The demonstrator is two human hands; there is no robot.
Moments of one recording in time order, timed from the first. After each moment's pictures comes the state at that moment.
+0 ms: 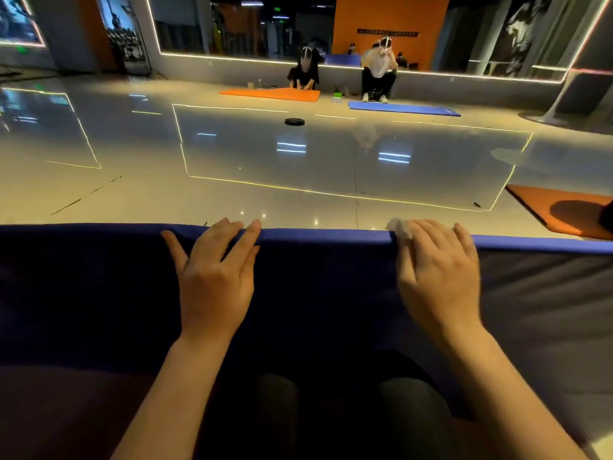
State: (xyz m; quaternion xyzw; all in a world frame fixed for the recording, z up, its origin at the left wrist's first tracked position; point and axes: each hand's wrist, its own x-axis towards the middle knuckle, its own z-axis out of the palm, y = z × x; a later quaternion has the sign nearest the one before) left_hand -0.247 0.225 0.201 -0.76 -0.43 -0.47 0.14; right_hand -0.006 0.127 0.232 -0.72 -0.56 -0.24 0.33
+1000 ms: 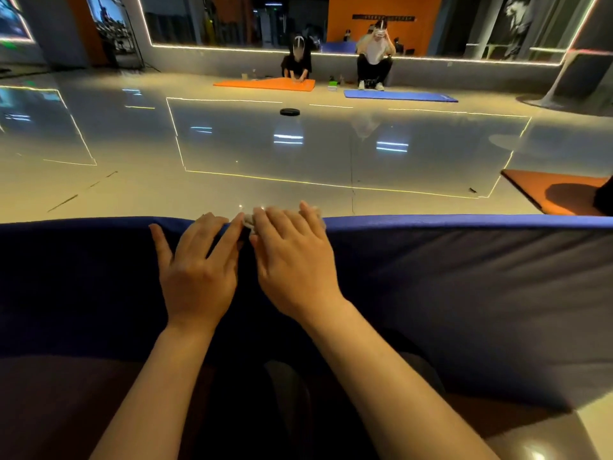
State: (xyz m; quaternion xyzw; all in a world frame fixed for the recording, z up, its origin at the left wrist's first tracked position) left_hand -0.258 0.221 0.188 -0.75 -0.42 -0.46 0.22; right_hand -0.126 0.167 0.225 -0.61 -0.70 -0.20 0.31
